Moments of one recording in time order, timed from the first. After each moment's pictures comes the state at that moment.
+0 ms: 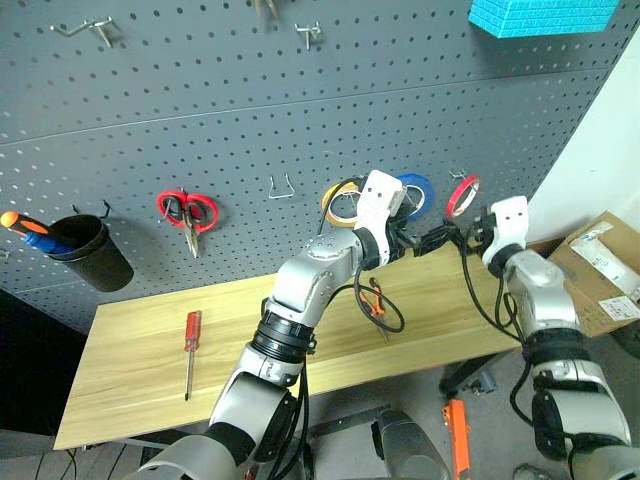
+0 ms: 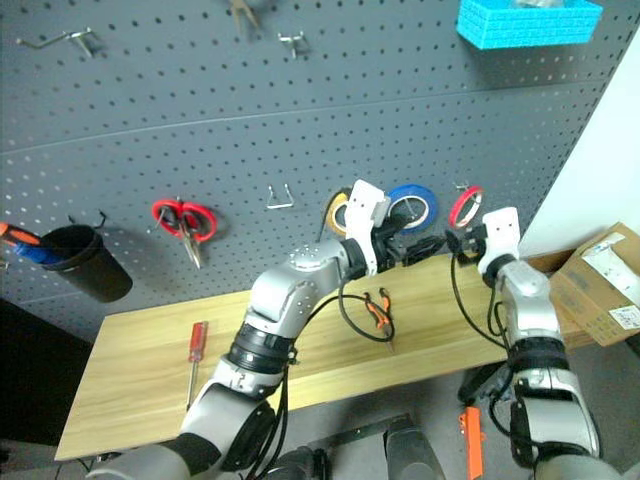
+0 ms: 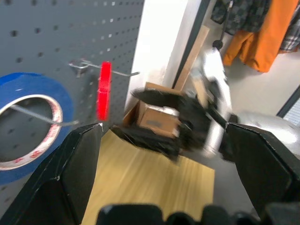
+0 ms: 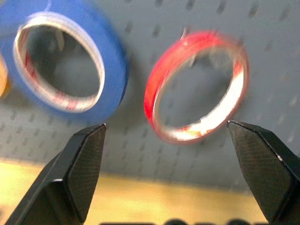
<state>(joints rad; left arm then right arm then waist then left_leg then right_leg) -0.75 -0.03 -0.19 0.11 -0.33 0.64 -0.49 -0.49 -0.41 -0.15 0.46 0.12 0.08 0.46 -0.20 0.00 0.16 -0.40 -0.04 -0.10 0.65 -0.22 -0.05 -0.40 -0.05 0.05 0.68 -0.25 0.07</state>
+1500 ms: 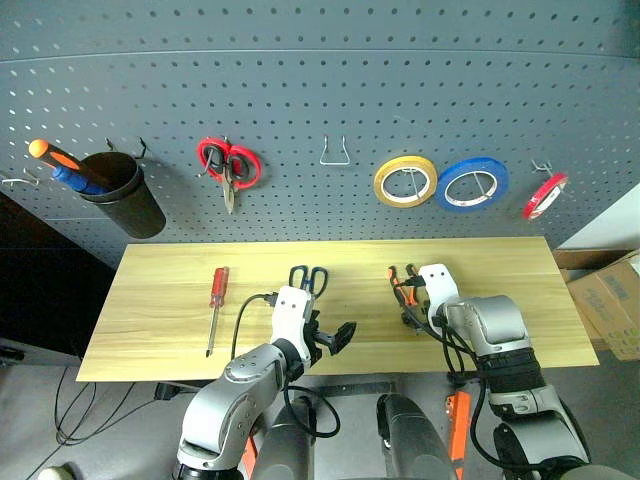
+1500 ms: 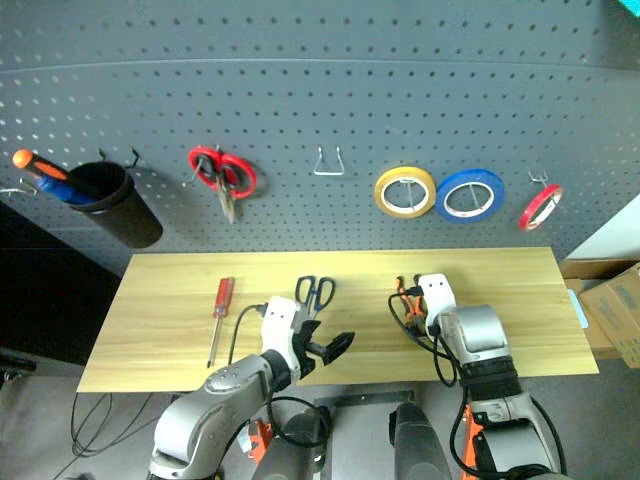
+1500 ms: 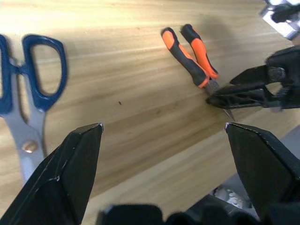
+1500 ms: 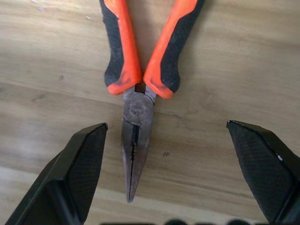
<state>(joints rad) 0.01 0.15 -0.14 -0.47 -0.36 0.90 -0.25 -0.53 -0.18 0.02 0.12 0.10 1.32 0.15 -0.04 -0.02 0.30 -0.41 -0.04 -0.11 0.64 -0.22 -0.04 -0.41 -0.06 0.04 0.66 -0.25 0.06</state>
